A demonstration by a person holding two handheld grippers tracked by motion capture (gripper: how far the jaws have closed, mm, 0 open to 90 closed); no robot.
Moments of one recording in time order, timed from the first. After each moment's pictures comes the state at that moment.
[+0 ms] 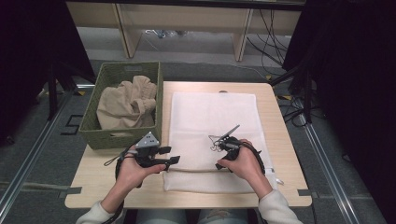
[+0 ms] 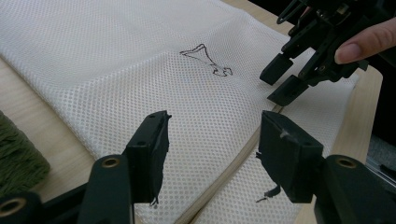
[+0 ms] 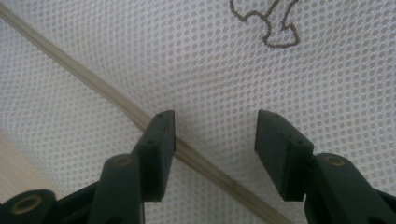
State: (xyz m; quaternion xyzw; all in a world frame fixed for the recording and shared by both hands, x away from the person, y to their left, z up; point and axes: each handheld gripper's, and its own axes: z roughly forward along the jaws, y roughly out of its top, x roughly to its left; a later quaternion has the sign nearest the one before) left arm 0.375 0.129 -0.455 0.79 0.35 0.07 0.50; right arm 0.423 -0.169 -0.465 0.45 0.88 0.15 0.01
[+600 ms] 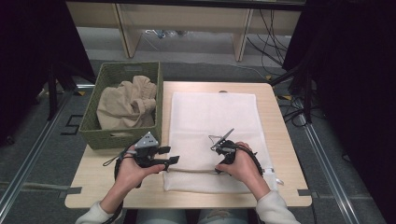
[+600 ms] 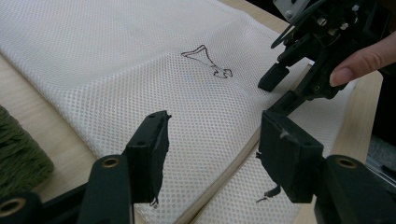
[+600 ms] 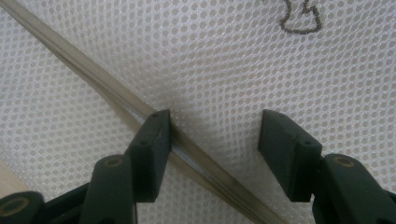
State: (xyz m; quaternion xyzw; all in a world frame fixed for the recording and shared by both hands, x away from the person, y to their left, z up) left arm 0.375 0.131 -0.454 0.79 0.35 0.08 0.50; right arm 0.420 -0.162 -0.477 0.42 0.90 0.12 0.03
